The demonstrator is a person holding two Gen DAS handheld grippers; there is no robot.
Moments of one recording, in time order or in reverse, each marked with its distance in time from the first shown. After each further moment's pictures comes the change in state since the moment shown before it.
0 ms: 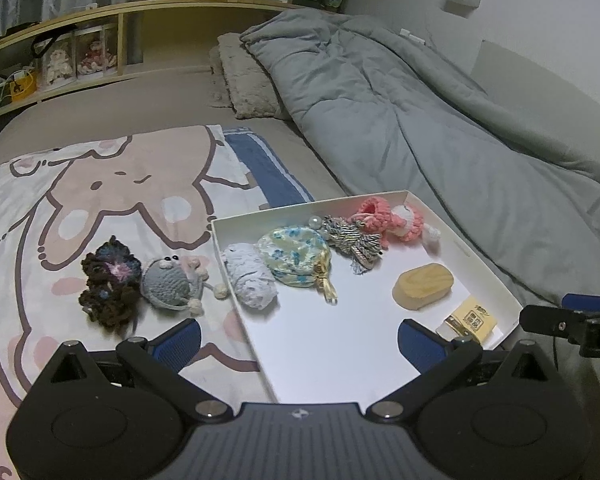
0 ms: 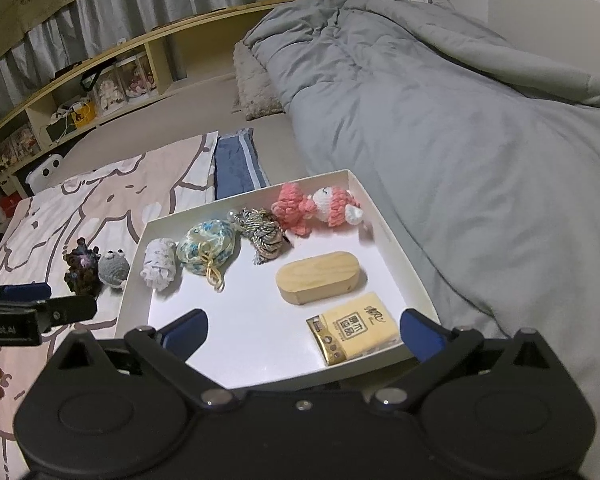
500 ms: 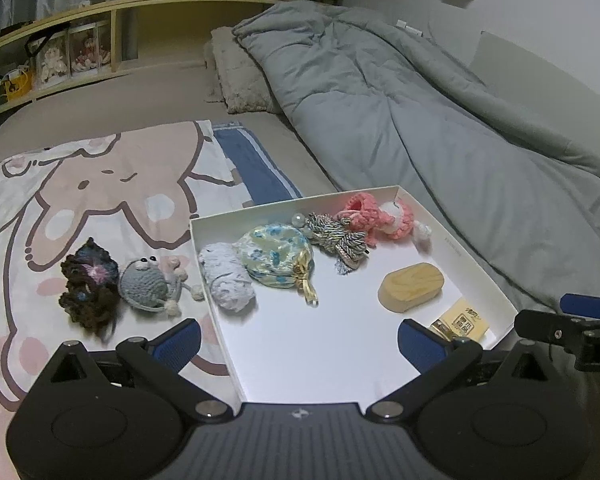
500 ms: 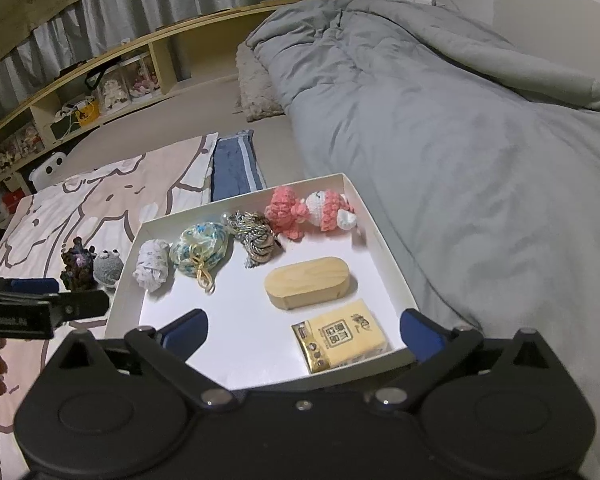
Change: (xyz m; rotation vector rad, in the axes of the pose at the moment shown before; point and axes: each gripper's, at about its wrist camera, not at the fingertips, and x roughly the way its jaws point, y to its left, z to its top) left arm 0.012 -0.028 0.006 0.005 0.019 0.010; right arm 0.002 -0.017 0.002 -0.015 -0.006 0.007
